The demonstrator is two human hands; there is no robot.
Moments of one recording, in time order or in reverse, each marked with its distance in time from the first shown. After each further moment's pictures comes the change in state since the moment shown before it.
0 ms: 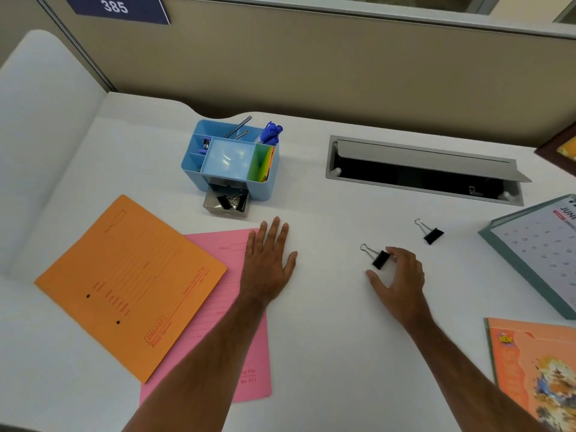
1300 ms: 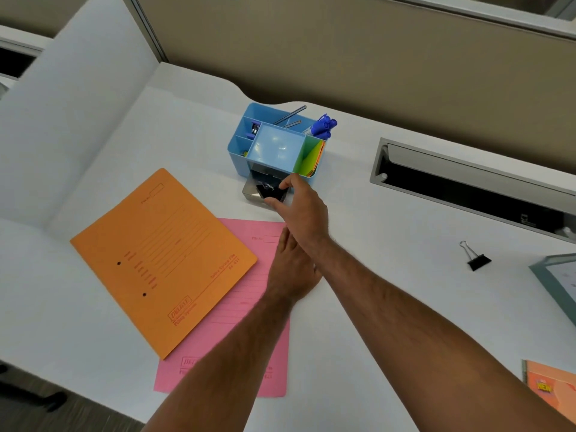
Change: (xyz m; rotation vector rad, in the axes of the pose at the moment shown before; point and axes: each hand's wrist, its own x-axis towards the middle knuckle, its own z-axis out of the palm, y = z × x) left_hand 0.000 -0.001 0.007 -0.094 0.140 0.021; right_hand 0.086 -0.288 0.117 0.198 -0.190 -0.277
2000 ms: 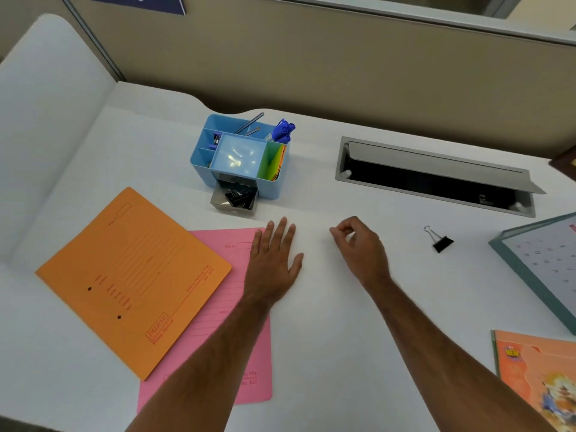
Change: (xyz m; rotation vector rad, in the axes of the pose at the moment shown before) left_hand 0.001 -0.002 0.000 0.063 -0.092 -0.013; right_hand -0.083 0.137 -0.108 -0.055 0.117 0.187
